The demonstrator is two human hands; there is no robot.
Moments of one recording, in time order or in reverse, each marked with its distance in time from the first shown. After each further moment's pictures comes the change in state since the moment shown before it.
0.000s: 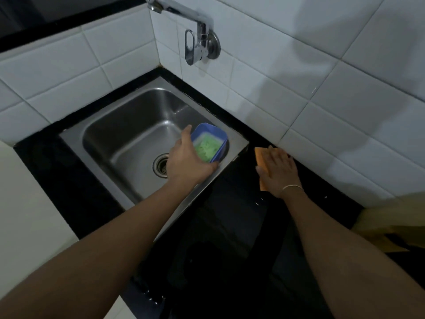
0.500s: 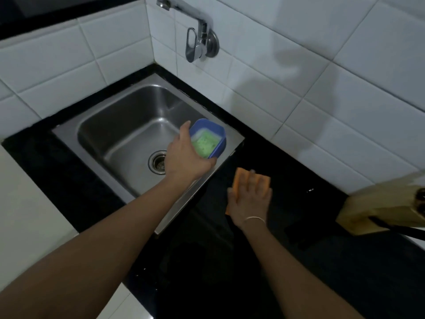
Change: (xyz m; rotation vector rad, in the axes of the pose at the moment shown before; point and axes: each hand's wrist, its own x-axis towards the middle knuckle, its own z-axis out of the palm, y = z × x) left_hand -0.003 -0.009 -0.015 -0.052 -0.017 0.085; right_hand -0.098 -0.125 0.036 0.082 0.053 0.285
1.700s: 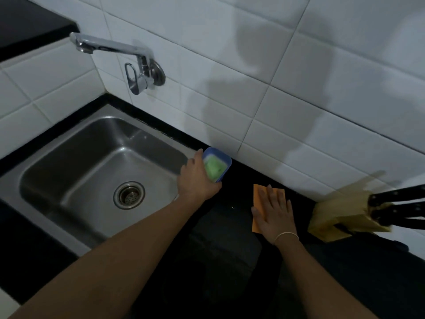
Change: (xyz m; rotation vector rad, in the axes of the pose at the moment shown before) left_hand 0.034 0.069 0.106 0.133 -0.258 0.125; right_hand 0.039 0.162 -0.035 -0.070 -0.044 0.045
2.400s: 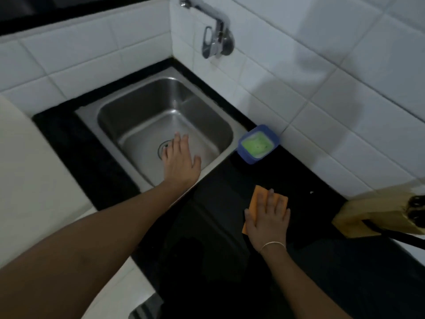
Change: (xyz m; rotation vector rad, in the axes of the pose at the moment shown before) left_hand -0.107 -0.128 -0.048 0.084 0.277 -0.157; right_hand -0.105 -0.092 0.029 -0.025 -0.049 -0.118
